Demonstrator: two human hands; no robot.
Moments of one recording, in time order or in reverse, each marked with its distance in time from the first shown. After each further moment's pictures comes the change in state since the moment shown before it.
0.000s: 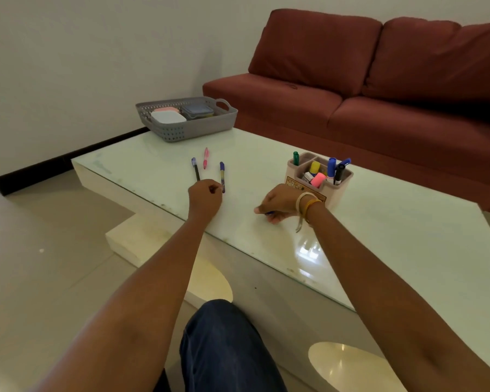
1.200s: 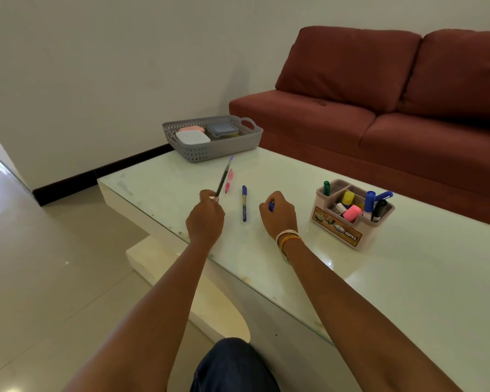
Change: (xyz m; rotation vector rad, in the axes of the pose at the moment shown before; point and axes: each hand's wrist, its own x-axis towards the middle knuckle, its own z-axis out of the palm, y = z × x) left_hand 0.036 -0.023 -0.012 0.293 0.115 -0.084; right_hand 0.086 -0.021 0.060 0.077 0.648 -0.413
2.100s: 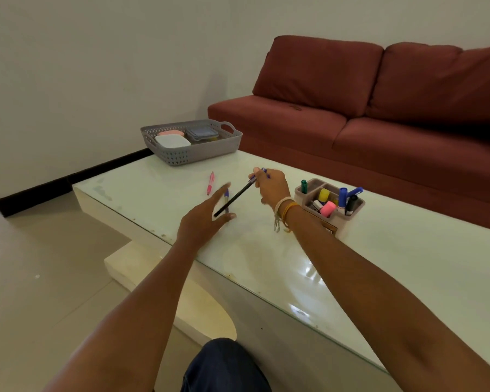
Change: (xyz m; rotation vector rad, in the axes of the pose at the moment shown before) left_hand -0.004 0.006 -0.003 -0.039 -0.316 0.385; right_hand 0.028 -0.052 -0.057 0.356 -0.066 0.163
